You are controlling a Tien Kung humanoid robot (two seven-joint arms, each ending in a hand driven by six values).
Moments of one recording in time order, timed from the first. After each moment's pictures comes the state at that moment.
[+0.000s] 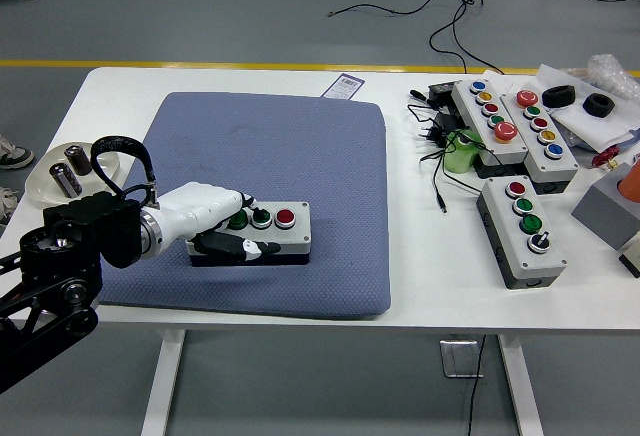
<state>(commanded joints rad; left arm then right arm) -0.57 0.54 -0.77 -1.73 1.83 -0.36 0.47 0.01 -0.03 1.47 0.18 -1.38 -0.26 -0.22</state>
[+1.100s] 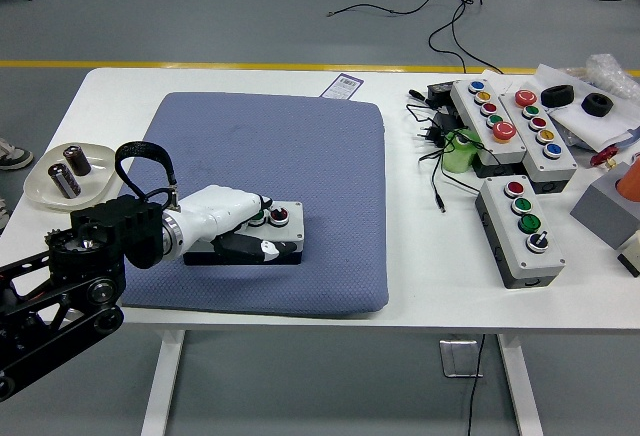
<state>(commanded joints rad) -0.61 0.50 -0.67 -1.62 1.81 -0.36 0.47 0.02 -0.03 1.46 0.18 -1.38 -0.26 -0.22</state>
